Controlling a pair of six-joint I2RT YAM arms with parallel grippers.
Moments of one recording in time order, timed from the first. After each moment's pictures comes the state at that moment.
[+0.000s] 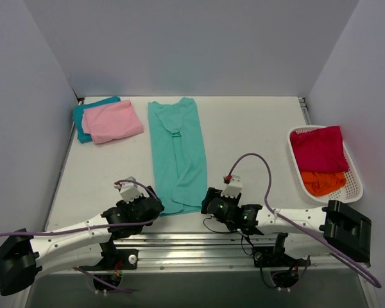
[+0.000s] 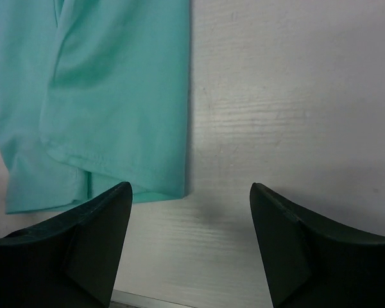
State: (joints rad) left arm -1.03 0.90 0.40 -0.48 -0.74 -1.31; right arm 1.13 1.17 0.45 -0.13 0.66 1.10
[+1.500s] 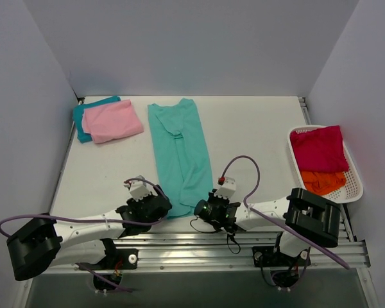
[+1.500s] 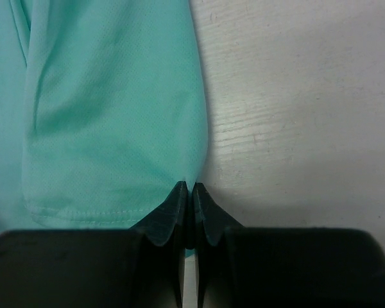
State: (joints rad) left arm -1.05 1.10 0.38 -0.26 -0.73 -1.32; right arm 1.19 1.51 0.54 -0.06 0.80 1.27
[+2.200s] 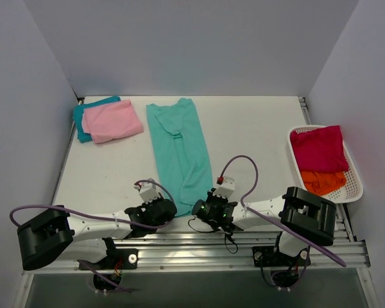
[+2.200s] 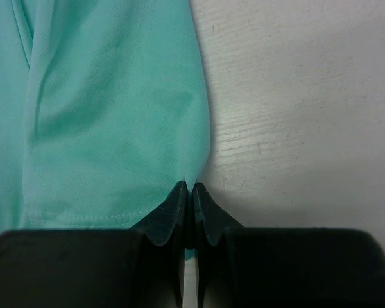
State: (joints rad) left arm -1.13 1.23 0.39 -0.07 -0.66 -1.35; right arm 1.19 1.55 0.56 -0.05 0.84 1.29
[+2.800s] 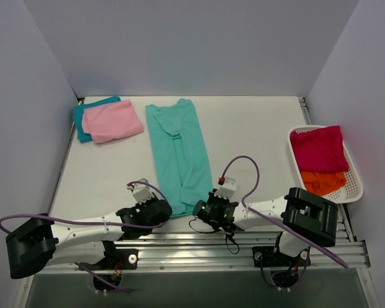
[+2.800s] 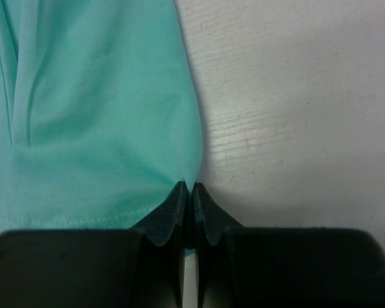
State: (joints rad) left arm -1.13 1.09 0.39 -0.23 -0.72 -1.38; right arm 1.19 1.53 0.56 -0.10 0.83 1.31
